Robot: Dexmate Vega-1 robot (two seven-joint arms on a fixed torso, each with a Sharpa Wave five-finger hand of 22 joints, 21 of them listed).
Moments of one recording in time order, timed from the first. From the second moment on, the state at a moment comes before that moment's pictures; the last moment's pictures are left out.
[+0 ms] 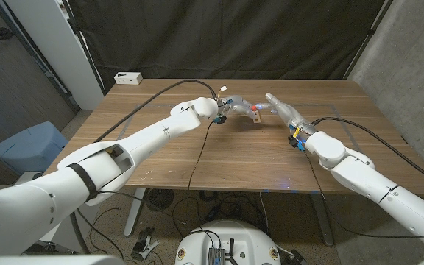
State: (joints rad) left arm 0.28 0.32 0.95 -1.23 0.07 0.20 -0.20; left_hand 0.85 0.06 0.31 -0.15 0.20 0.82 -0.20 0.20 0.20 0.84 -0.21 0.23 0.52 0.41 -0.04 0.20 0.18 0.05 0.17 0.19 0.17; right arm -0.97 -0.78 -0.43 -1.75 0.29 0.04 -0.11; right_hand 0.03 0.07 0.19 0.10 0.25 0.61 -0.12 0.19 0.18 -0.16 -0.06 0.19 0.18 -0.17 0.09 0.21 0.20 -0.07 0.12 0.19 0.17
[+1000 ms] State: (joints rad) left arm 0.27 0.33 0.95 -1.24 0.08 0.20 -0.20; left_hand 0.85 0.06 0.31 -0.15 0.20 0.82 -0.20 0.20 0.20 0.84 -0.21 0.23 0.52 0.41 -0.04 0.20 0.18 0.05 0.17 0.19 0.17; right arm -0.89 -0.76 -0.45 -1.64 0.30 0.07 -0.05; right_hand 0.03 0.06 0.18 0.11 0.25 0.56 -0.14 0.17 0.18 -0.16 -0.06 0.18 0.18 -0.17 0.09 0.19 0.20 -0.09 0.14 0.18 0.17
